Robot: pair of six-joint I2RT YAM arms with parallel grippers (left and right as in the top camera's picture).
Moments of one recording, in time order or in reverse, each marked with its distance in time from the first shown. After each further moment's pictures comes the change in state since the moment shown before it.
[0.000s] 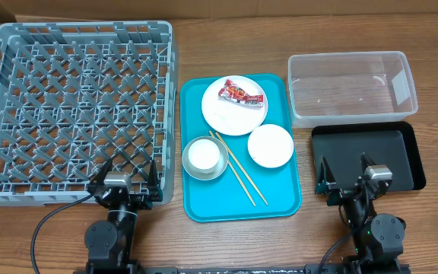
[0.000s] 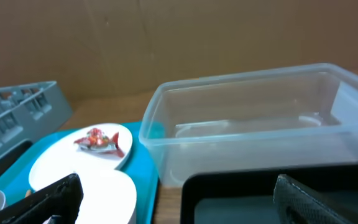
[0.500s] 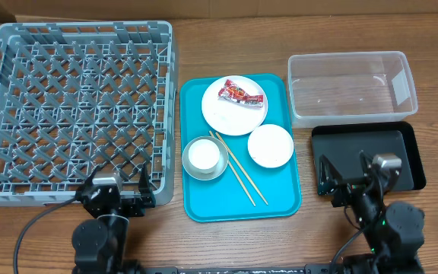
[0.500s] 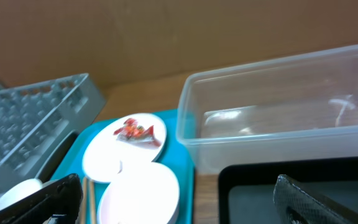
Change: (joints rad) left arm 0.000 0.077 0.270 -0.337 -0.068 -0.001; right arm 0.000 0.231 0.324 -0.228 -0.114 0.079
